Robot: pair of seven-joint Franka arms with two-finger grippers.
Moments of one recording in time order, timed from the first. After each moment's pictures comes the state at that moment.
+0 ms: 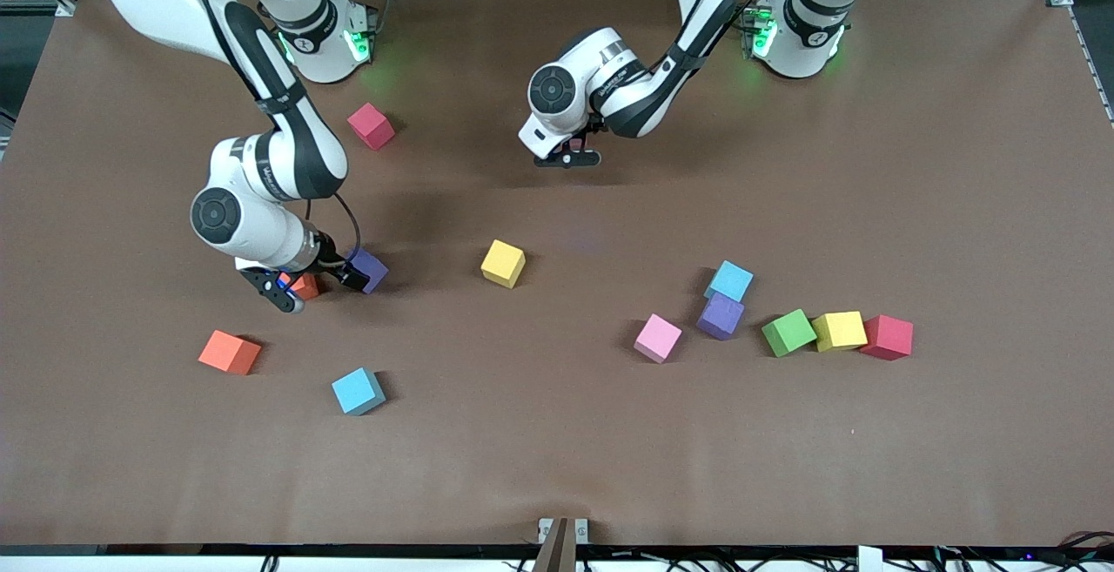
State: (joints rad) left arm -0.78 0.56 -0.29 -1.94 -0.15 2.20 -0.92; right arm 0.19 0.37 0.01 -2.14 0.17 2.40 0.74
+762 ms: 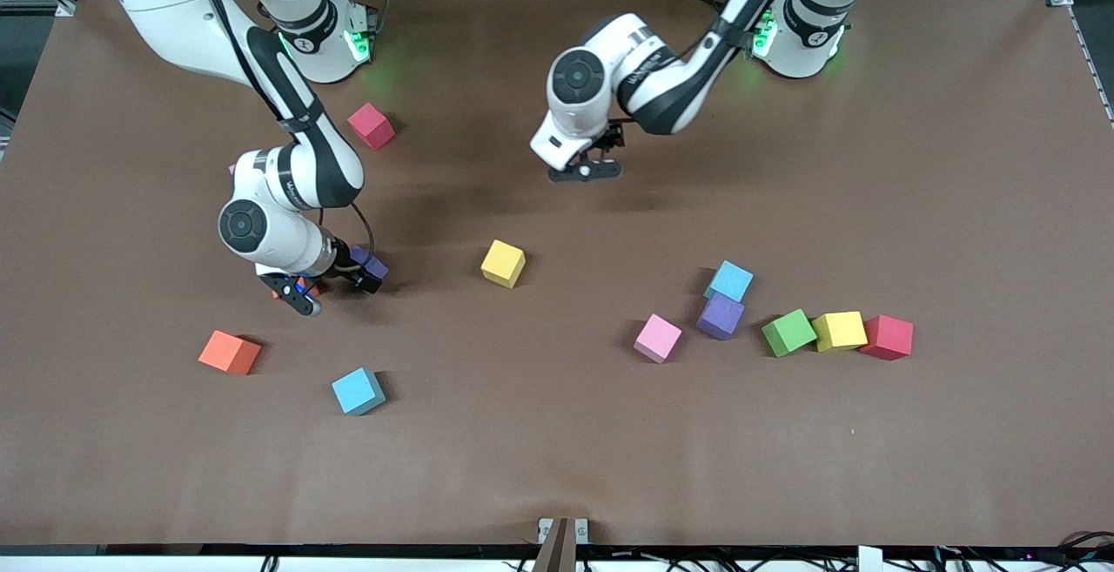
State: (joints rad) left arm -0.74 0.39 -0.16 -1.91 -0.14 2.14 -0.92; right arm 0.21 0.44 0.01 -2.14 0.17 2.46 0.74
